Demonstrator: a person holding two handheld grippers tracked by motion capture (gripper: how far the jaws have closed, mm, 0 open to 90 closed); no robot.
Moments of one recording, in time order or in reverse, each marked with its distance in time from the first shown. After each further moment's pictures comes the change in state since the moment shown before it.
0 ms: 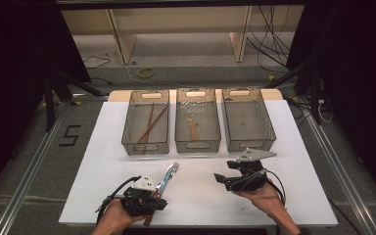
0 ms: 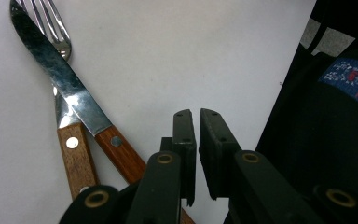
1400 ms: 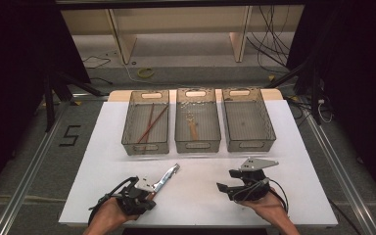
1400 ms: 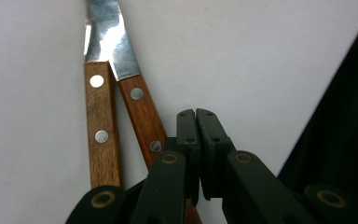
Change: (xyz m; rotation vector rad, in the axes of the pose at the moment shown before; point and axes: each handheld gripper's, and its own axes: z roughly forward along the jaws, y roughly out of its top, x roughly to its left) left arm 0.014 -0.008 -0.004 0.195 0.150 0.014; right arm 0.005 -0.020 -0.003 0.037 0.012 0.006
